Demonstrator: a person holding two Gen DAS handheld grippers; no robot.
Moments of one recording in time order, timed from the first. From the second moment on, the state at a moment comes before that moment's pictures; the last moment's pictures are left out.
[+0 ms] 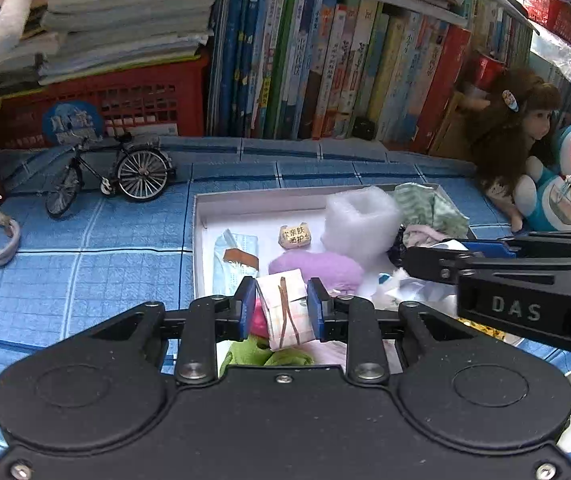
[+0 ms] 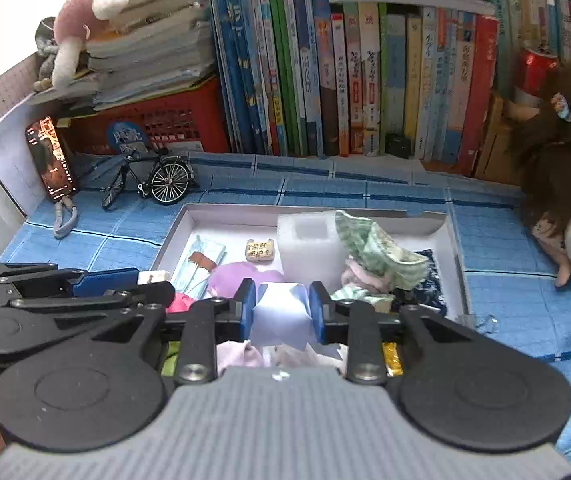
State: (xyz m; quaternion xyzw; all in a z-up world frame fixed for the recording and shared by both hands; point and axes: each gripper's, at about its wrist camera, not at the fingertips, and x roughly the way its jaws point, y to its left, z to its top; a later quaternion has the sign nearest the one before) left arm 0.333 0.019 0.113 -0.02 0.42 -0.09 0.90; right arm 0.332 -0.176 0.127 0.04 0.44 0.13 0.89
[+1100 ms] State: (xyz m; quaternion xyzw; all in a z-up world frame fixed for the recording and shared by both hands) left arm 0.360 0.030 0.091 -0.03 0.43 -0.10 0.90; right arm 0.359 -0.161 0.100 0.06 0.45 0.11 0.88
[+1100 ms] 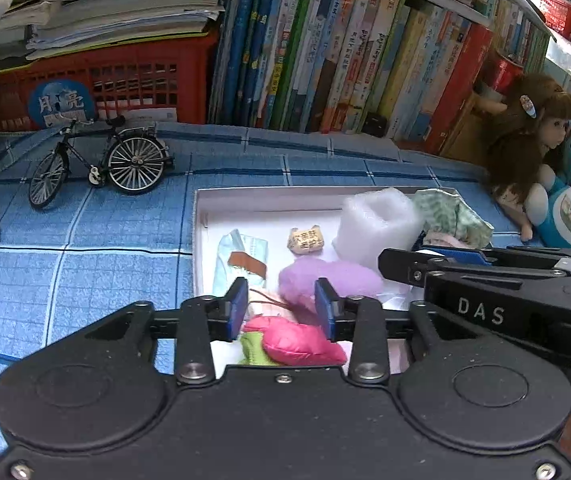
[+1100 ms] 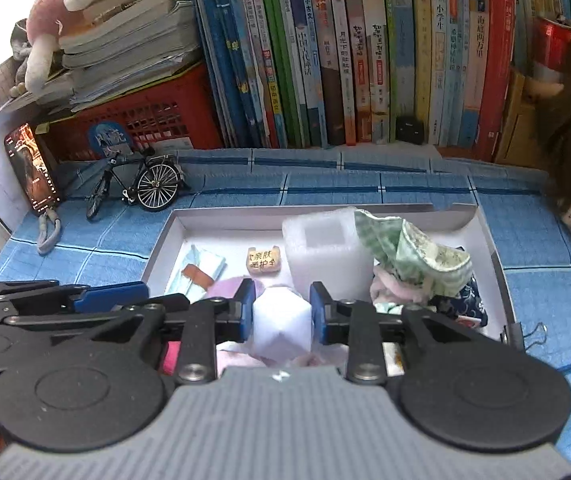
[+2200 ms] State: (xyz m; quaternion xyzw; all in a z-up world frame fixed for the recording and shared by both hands) left arm 0.199 0.041 0.199 -0.04 0.26 -0.11 0.96; right arm 0.211 -0.208 0.228 -0.01 0.25 0.13 0.96
